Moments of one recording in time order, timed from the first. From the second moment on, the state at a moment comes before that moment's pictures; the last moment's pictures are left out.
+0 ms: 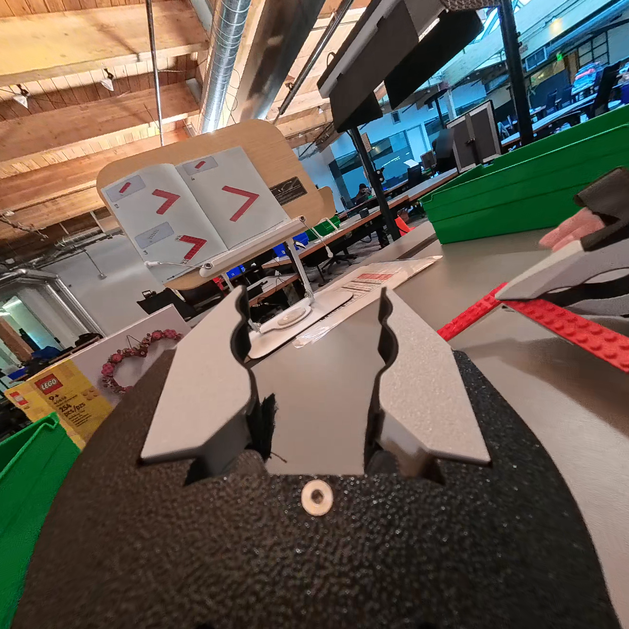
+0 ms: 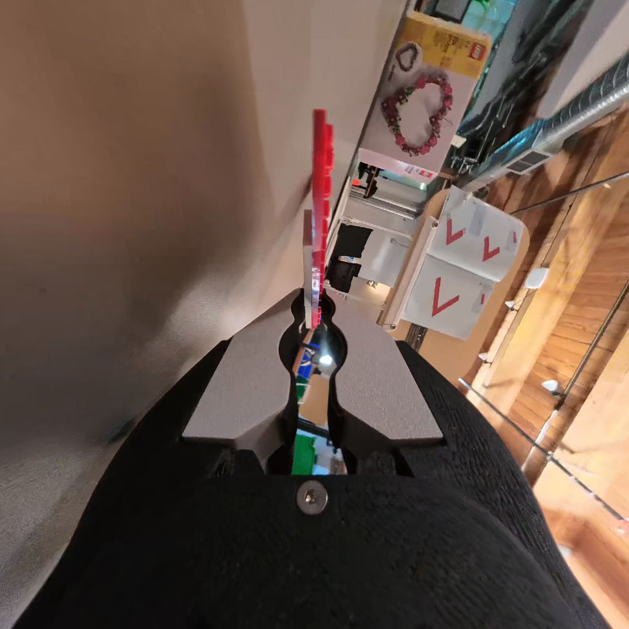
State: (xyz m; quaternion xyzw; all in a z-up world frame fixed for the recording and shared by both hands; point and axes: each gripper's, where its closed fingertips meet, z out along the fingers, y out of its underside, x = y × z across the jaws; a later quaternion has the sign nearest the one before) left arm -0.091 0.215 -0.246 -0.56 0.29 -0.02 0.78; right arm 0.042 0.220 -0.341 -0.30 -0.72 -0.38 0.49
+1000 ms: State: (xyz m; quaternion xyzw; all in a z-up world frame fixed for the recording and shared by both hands) left arm -0.145 0.236 -0.237 -0.59 0.12 -0.12 0.79; right arm 0.016 0.237 -0.232 -0.54 -0.49 0.18 0.66
